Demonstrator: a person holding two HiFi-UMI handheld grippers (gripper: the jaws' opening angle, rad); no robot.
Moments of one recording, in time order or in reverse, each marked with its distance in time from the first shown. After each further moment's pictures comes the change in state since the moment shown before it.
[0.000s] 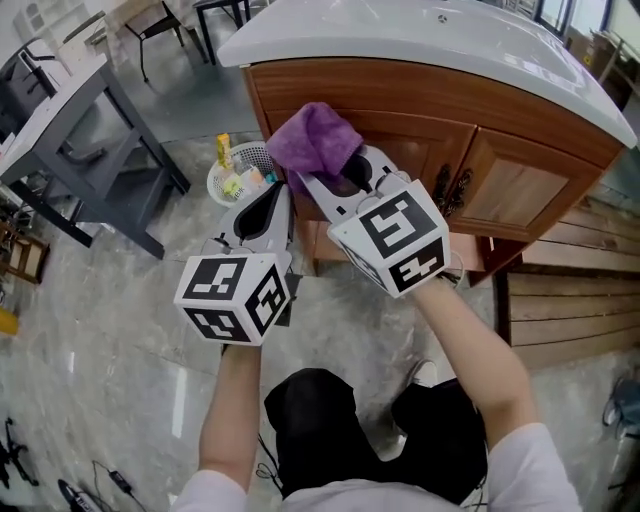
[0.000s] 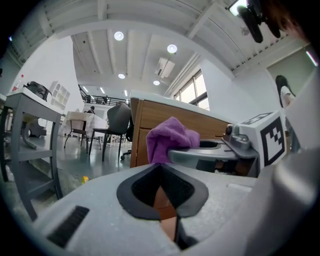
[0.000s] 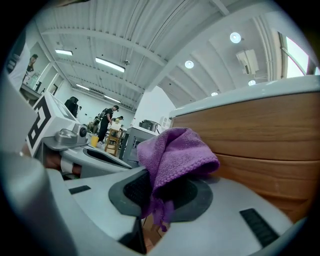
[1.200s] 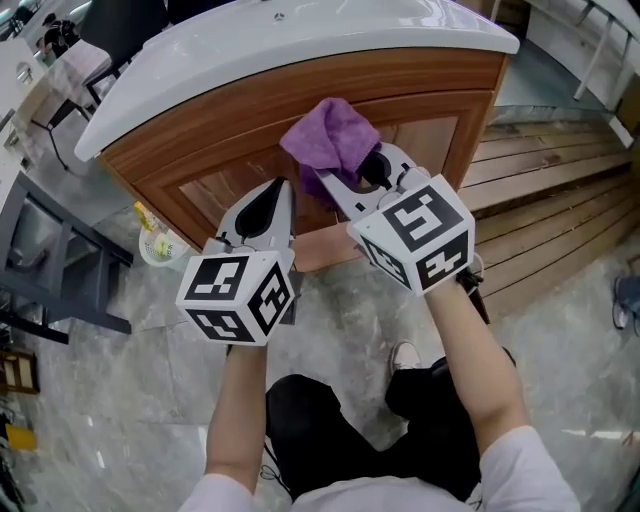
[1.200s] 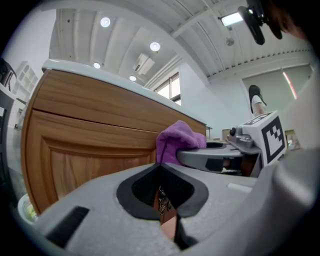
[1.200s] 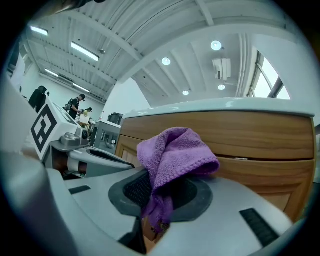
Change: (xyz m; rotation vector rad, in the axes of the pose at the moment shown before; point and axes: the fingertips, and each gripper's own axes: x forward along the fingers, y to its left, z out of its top) left arm 0.084 -0.170 0.005 0.029 0.011 -0.347; right arm -0.168 -0.124 -0.032 0.060 0.095 -0.356
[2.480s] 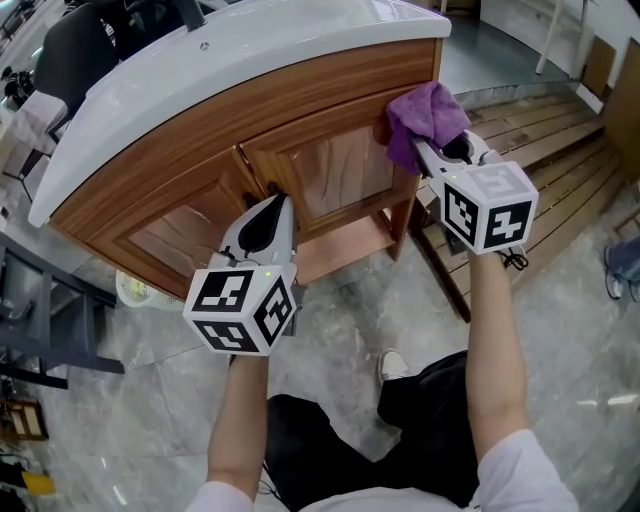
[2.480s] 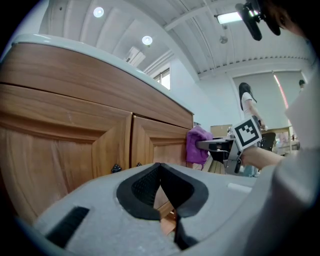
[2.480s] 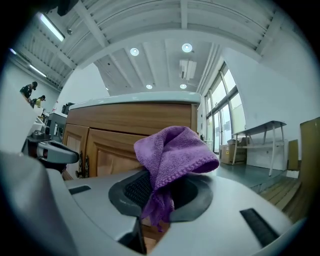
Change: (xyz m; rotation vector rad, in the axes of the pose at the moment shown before) left arm 0.066 -0.070 -0.025 0.027 0.045 -0.138; right arm -0.134 -0.204 -0.067 0.106 0.099 -0.487
